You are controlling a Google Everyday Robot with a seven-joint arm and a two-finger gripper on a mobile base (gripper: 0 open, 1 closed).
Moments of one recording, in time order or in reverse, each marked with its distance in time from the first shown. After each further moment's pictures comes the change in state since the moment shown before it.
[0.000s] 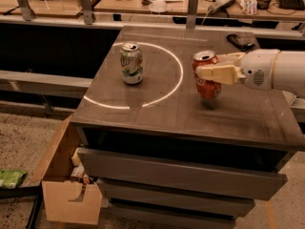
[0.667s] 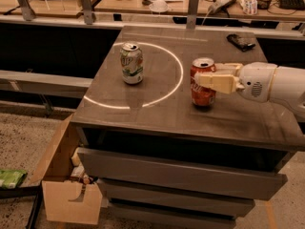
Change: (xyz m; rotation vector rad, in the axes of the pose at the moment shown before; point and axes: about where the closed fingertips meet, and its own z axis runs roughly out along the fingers) arm 0.017 0.010 0.003 -0.063 -0.095 0.073
